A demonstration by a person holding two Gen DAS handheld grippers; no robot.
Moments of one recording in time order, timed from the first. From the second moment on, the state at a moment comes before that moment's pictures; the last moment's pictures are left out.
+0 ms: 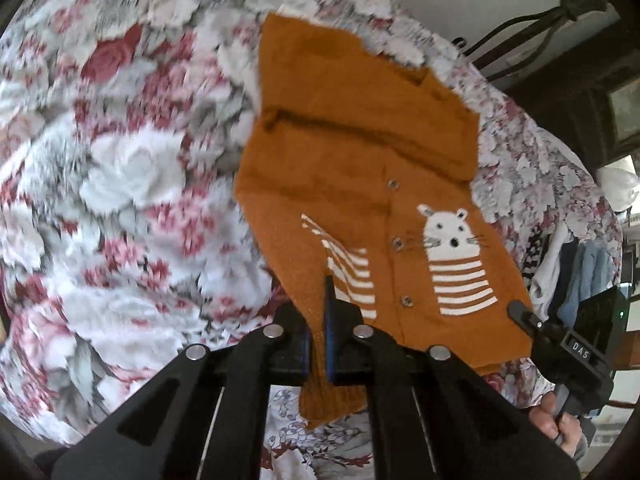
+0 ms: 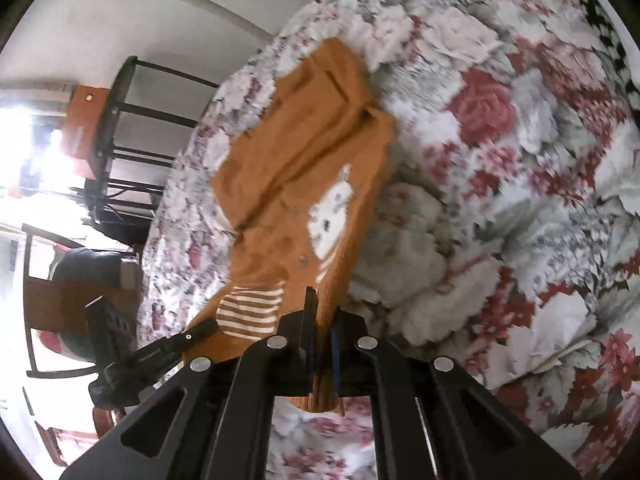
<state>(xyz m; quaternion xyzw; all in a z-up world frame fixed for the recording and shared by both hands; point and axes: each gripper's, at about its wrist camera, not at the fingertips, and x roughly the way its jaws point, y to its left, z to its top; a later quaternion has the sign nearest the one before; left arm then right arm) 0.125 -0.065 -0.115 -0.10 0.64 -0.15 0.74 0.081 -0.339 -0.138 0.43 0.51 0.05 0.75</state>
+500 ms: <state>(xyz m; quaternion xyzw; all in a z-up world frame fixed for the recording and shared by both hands) 0.191 -0.078 -0.099 -0.11 0.62 -0.14 0.77 0.155 -0.359 -0.135 0.42 0.50 0.04 0.76</state>
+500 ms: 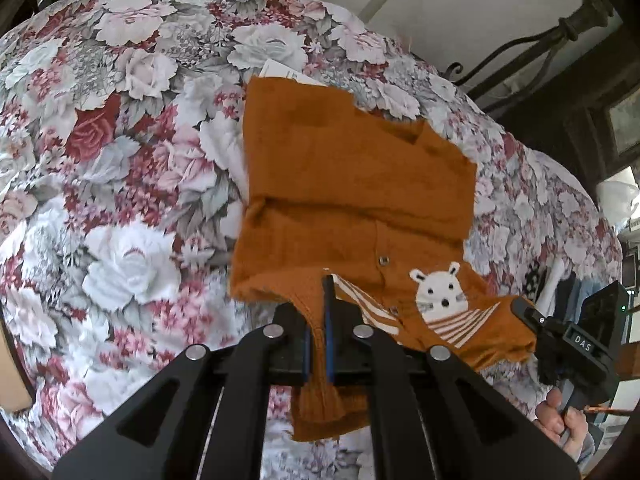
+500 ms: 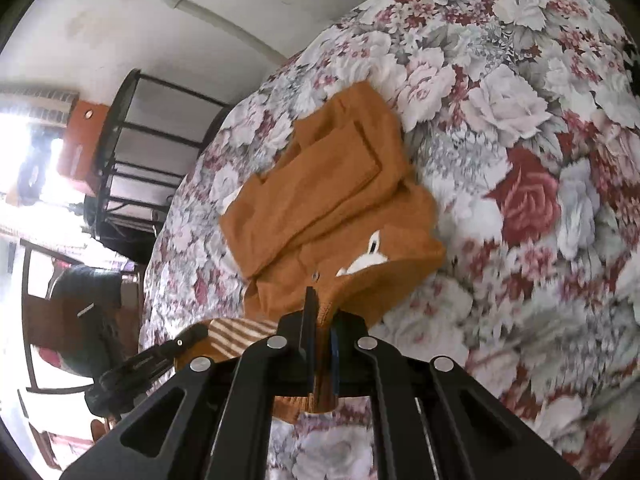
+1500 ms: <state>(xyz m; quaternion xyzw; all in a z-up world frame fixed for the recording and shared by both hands) 0.339 -0.090 -0.156 -0.16 0.62 -0.06 0.77 0.301 -0.418 -0.205 0.49 0.47 0.01 0.74</state>
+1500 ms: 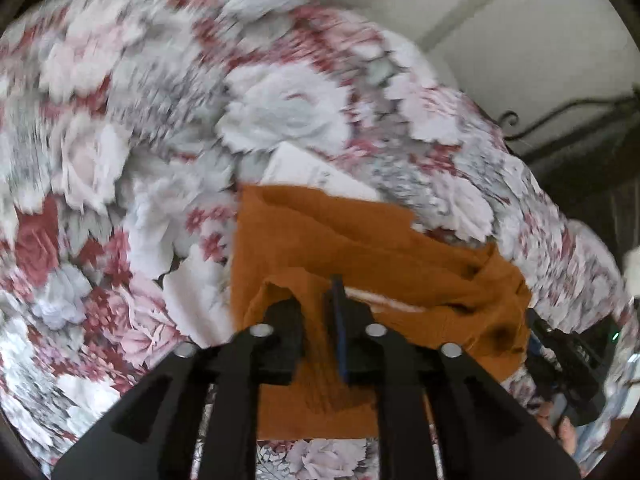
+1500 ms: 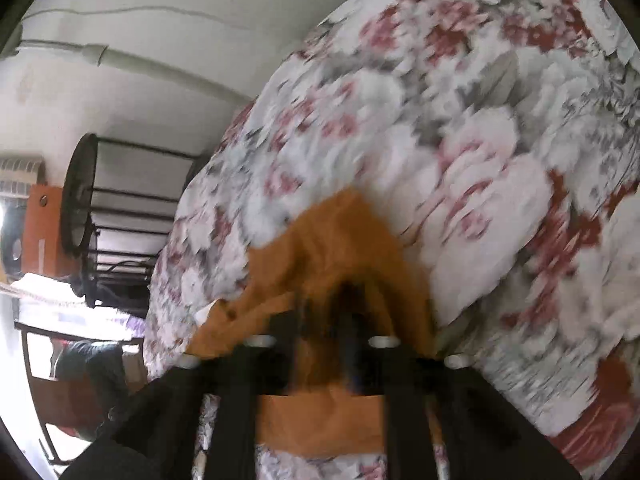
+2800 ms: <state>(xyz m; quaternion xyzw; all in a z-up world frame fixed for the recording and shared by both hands) 0.293 -0.170 -0.109 -0.06 0.57 -0.34 0.75 0.323 -0.325 -0.157 0.25 0.52 0.13 0.81</state>
